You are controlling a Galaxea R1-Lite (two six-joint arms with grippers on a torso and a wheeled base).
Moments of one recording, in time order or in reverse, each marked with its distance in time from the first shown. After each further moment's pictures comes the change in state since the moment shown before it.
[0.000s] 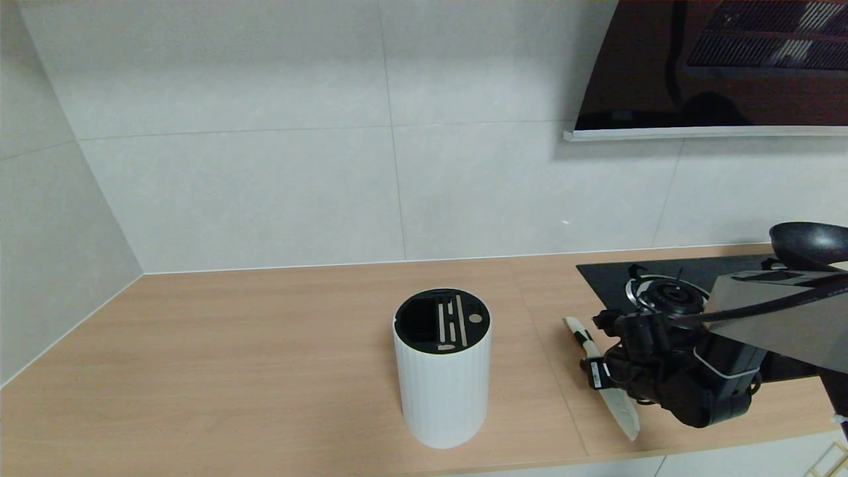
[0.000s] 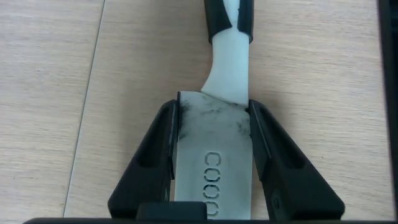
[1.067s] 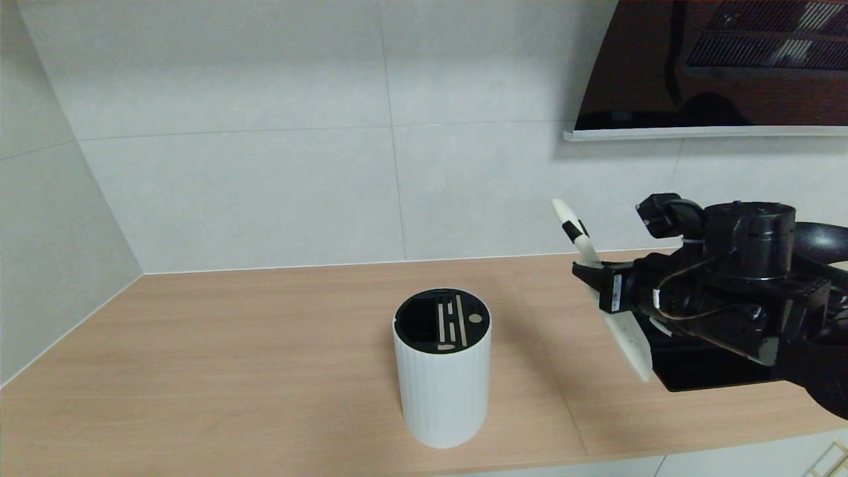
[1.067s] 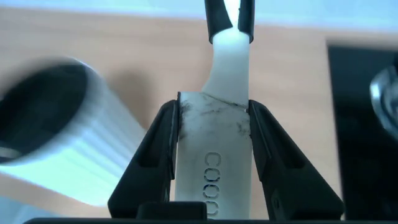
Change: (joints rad) left arm -0.001 0.002 -0.027 0.004 -0.032 0.075; right arm 0.250 -0.728 0.054 0.239 -0.008 0.083
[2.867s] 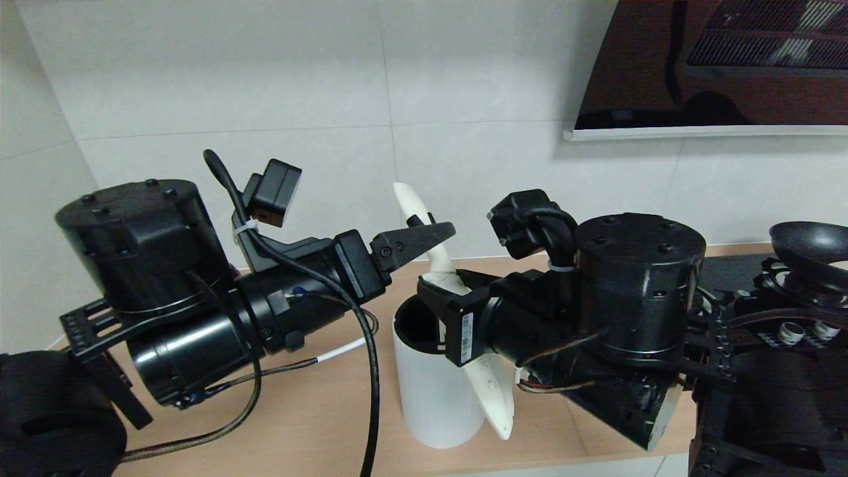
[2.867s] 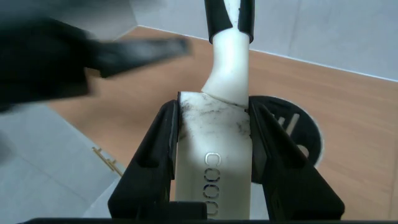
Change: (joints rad) left arm -0.614 1.576 -0.676 -0.881 -0.168 -0.800; right arm 0.511 0.108 -0.193 -0.074 -0.187 0.063
